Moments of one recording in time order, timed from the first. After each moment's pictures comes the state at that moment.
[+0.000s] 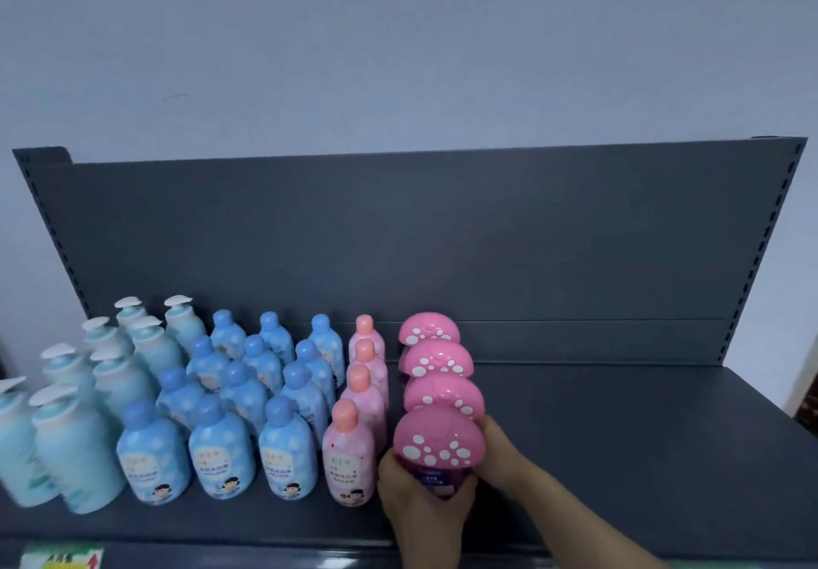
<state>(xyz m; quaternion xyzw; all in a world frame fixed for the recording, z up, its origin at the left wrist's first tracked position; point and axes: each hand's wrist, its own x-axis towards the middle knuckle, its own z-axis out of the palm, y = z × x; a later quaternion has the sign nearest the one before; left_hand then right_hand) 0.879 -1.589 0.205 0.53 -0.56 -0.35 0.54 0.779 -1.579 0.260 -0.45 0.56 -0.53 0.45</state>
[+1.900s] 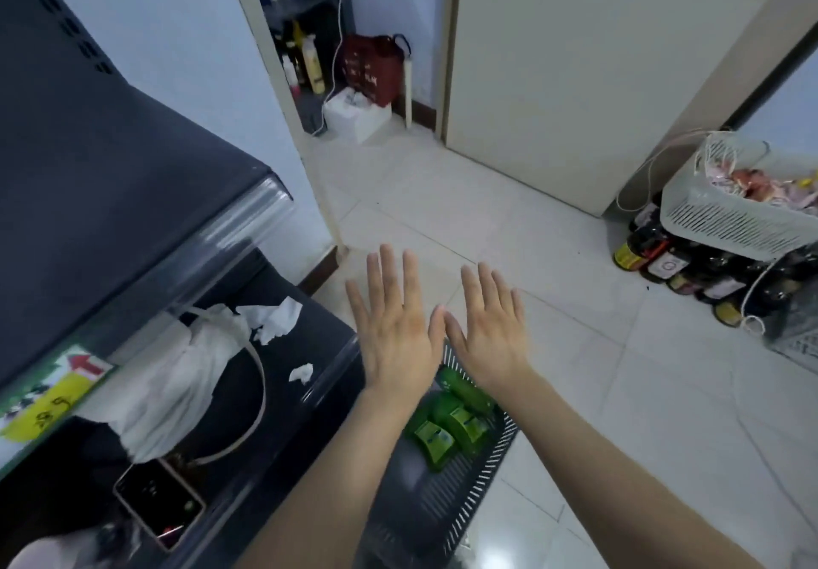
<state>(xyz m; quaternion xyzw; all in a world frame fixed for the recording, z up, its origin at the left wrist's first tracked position) 0.553 -1.218 0.085 0.06 -0.99 -0.05 0.14 0.527 -1.101 0.071 -0.13 0.98 -0.14 0.02</state>
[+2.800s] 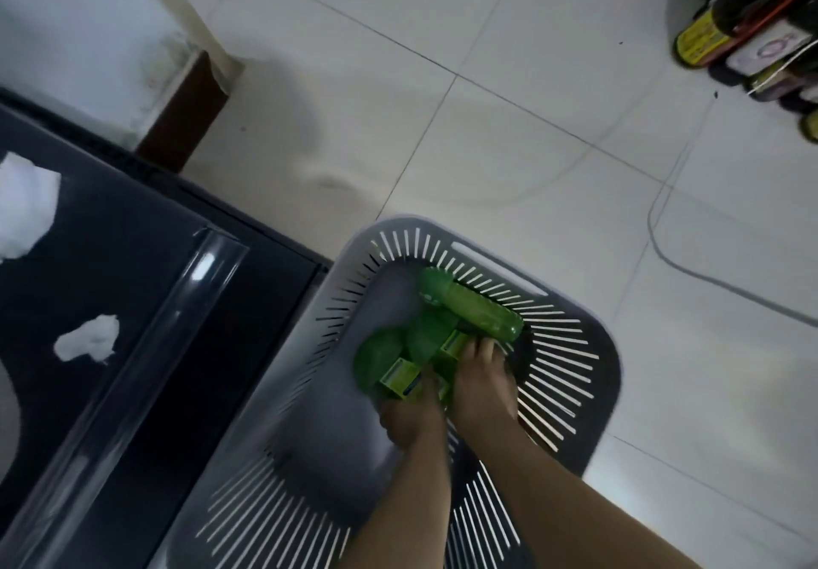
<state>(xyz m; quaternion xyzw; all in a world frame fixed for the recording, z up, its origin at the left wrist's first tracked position) 0.596 -1.142 -0.379 0.64 -0.59 -0.42 -0.24 0.569 -1.082 -0.353 0.06 0.94 -0.03 0.33</state>
